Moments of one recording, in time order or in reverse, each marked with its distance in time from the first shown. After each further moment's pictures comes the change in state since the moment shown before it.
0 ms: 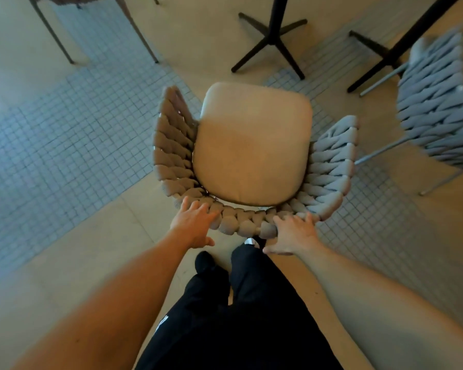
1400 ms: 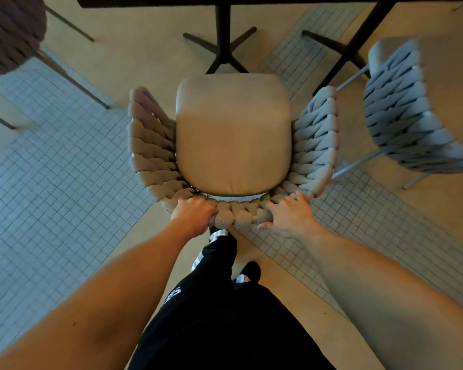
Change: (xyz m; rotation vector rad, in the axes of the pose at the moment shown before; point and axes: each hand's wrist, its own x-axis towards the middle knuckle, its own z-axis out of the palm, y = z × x) left_hand 0.208 -0.068 -0.209 0.094 0.043 0.118; right_hand 0.154 0.114 -0.176 0.040 0.094 0.019
